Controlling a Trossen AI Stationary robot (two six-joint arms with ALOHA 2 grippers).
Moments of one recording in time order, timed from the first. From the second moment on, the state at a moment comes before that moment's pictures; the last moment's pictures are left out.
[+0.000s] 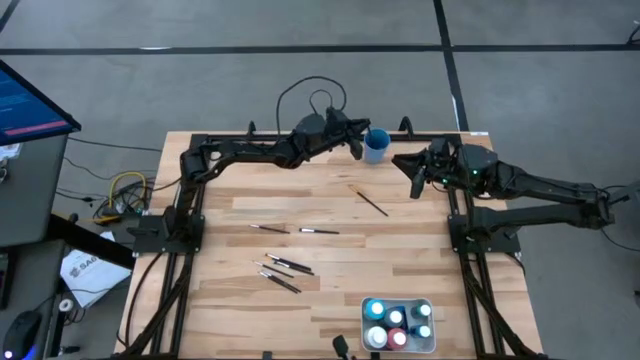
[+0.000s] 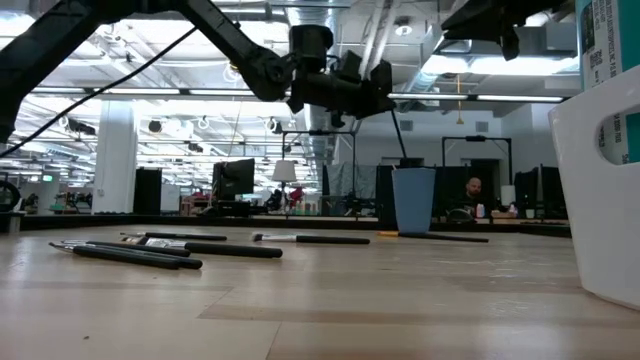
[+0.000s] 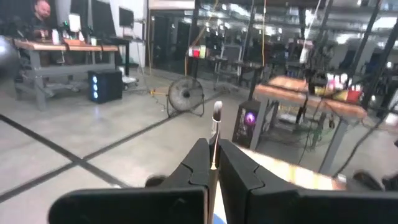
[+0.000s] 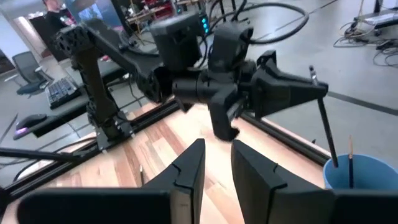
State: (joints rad) left arm 0.40 2.11 1.48 0.68 -0.08 -0.11; right arm -0.16 0.73 0.77 -0.26 0.29 0.35
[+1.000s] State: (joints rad) left arm 0.39 2.16 1.47 0.66 -0.09 -0.10; right arm -0.17 0.78 0.77 -0.36 0.35 0.40
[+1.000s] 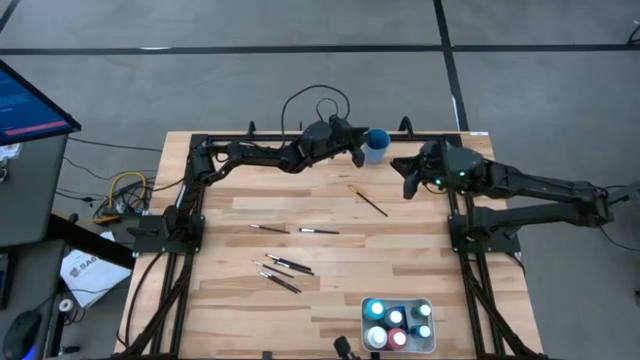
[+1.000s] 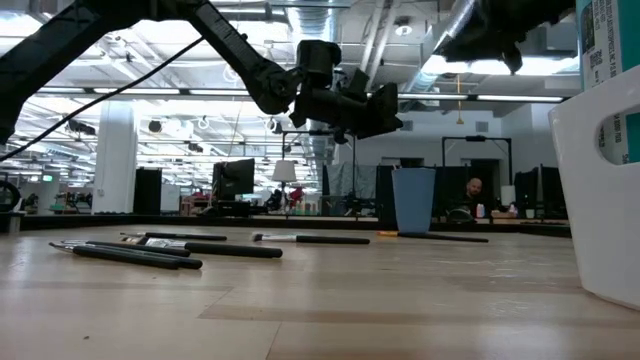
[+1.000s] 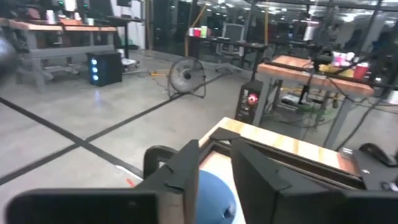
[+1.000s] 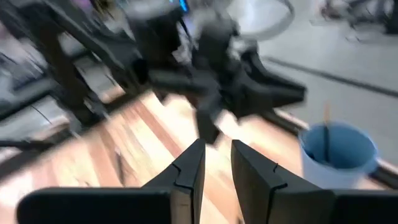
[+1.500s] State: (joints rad) left arm 0.35 1.86 1.42 0.27 -0.02 -0.03; right arm -0.17 1.03 0.78 -0.53 0.29 0.44
